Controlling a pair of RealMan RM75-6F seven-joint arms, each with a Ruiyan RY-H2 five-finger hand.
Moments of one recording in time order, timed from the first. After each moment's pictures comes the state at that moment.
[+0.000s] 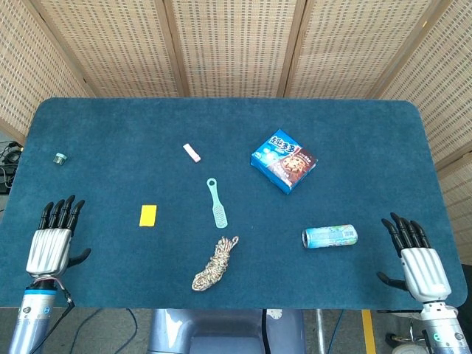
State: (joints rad) left arm -0.18 -1.35 -0.08 -1.69 1.37 1.44 0.45; right arm 0.10 -1.12 0.02 -1.70 -1.54 1.43 -0.05
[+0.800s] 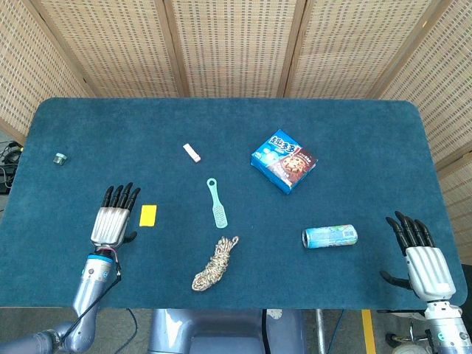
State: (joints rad) left arm -0.42 -1.69 -0.17 -1.35 1.24 1.22 0.56; right arm 0.09 -1.10 0.03 -1.69 -1.53 1.43 0.00
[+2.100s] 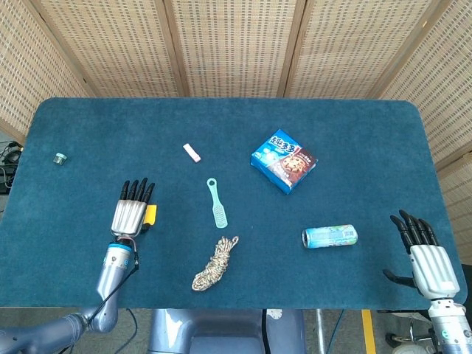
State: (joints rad) left arm -0.53 -1.85 -0.20 -1.09 1.17 1.16 0.60; right arm 0.10 -1.09 0.04 -1.68 -1.50 1.41 0.04
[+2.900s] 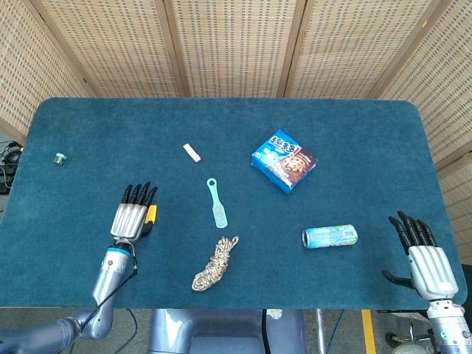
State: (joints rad) left arm -0.51 -1.78 -0.16 -1.23 1.18 1.17 0.53; right arm 0.10 -1.09 0.03 -1.68 -1.51 1.42 0.02
